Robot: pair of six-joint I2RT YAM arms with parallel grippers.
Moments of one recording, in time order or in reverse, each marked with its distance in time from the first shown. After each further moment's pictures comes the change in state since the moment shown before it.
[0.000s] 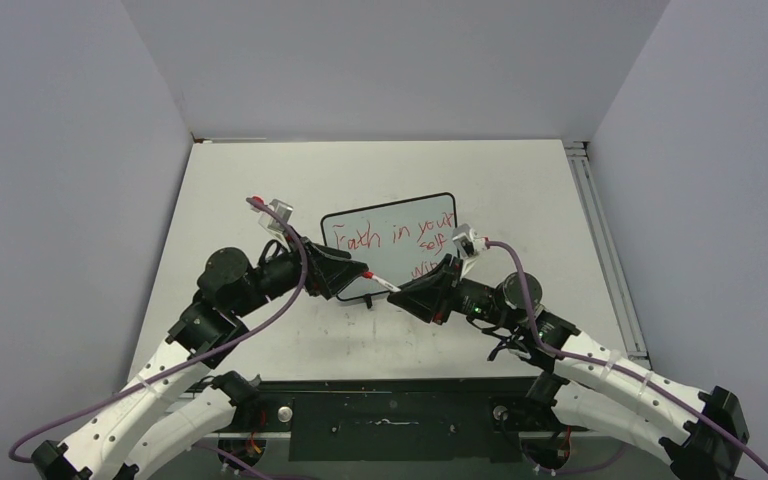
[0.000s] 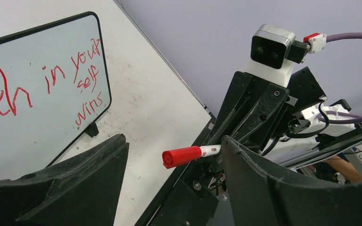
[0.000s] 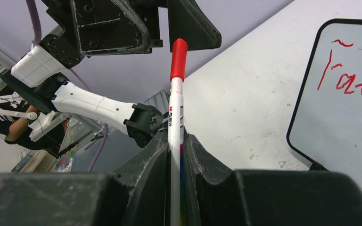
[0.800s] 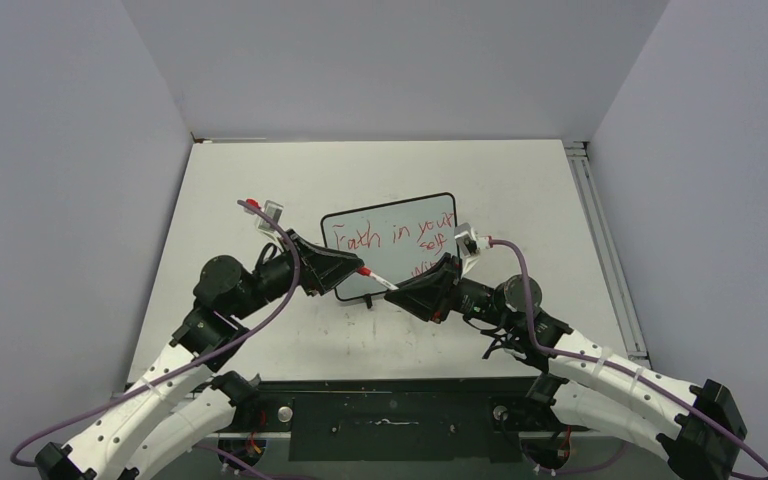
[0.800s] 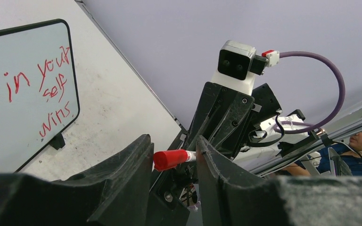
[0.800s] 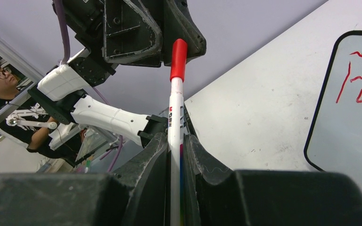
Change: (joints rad) left arm 0.014 -0.022 -0.067 0.163 0.040 -0.164; right arm 0.000 0.036 -0.042 0.175 -0.009 0.082
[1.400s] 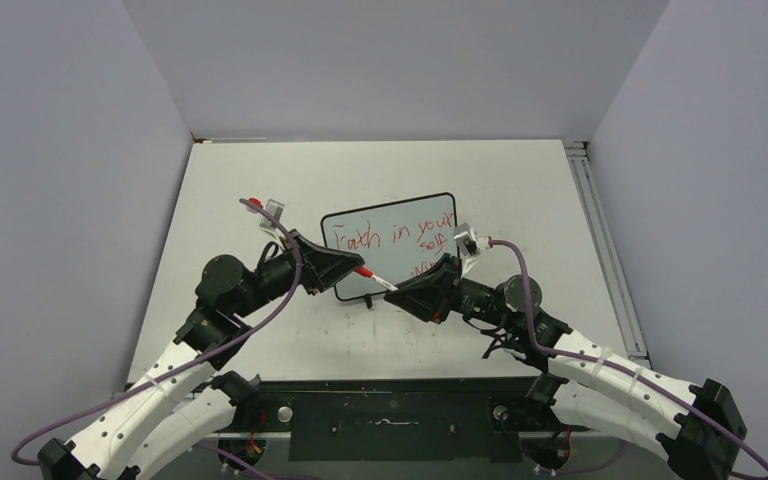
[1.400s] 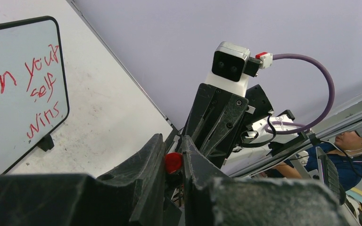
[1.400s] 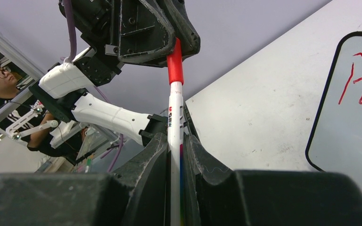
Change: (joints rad) left arm 0.003 0.017 -0.019 0.061 0.028 -0.051; right arm 0.000 0.003 0.000 0.010 -0.011 -0.001
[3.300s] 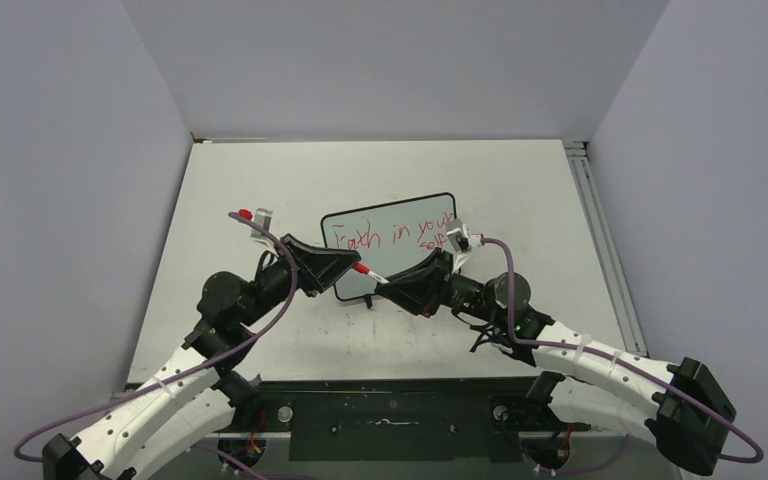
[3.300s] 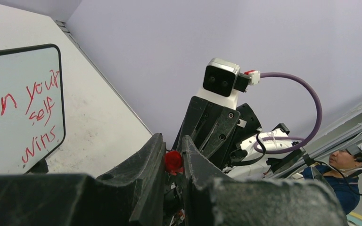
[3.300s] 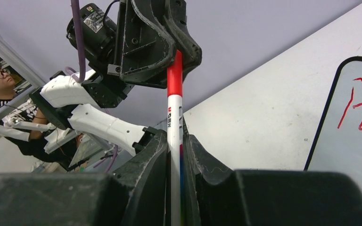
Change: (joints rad) left arm -0.023 -0.024 -0.132 0.212 -0.080 -0.053; right arm 0.001 0.132 0.000 0.192 0.012 -0.013
